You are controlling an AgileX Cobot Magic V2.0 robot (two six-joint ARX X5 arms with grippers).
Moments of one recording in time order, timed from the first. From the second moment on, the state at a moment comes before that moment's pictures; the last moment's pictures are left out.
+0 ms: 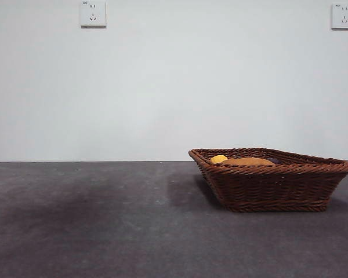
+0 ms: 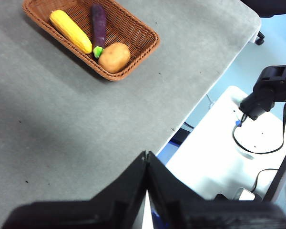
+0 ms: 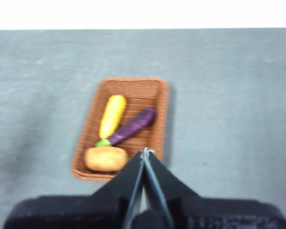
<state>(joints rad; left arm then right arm) -0.77 0.89 1.49 -1.32 0.19 -0.13 0.06 0.87 1.57 -1.26 -0.14 0.00</state>
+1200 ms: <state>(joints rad) -0.23 0.55 0.63 -0.12 0.24 0.29 0.06 1.27 1.57 -1.28 -0.07 0.00</state>
